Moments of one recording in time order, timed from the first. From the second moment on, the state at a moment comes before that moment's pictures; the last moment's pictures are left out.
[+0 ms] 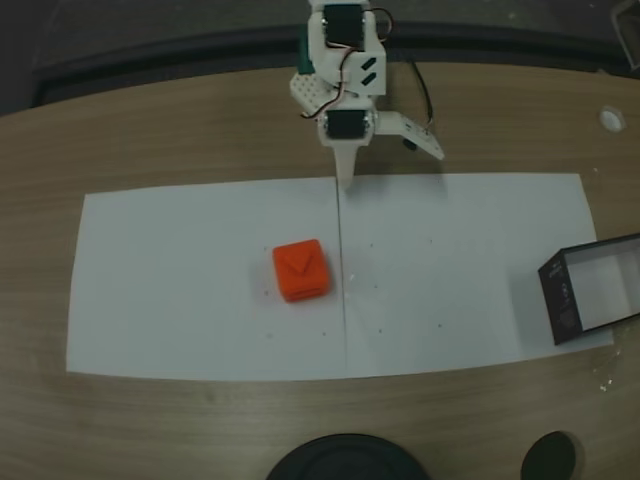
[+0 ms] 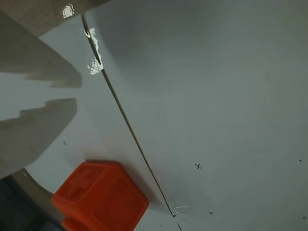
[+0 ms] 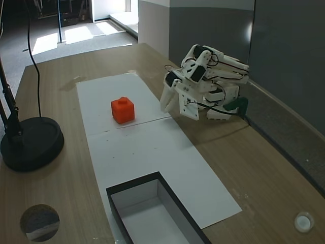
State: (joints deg) arm 2.4 197.8 175.5 73.2 1.2
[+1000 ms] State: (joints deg) arm 9.4 197.8 175.6 62.3 1.1
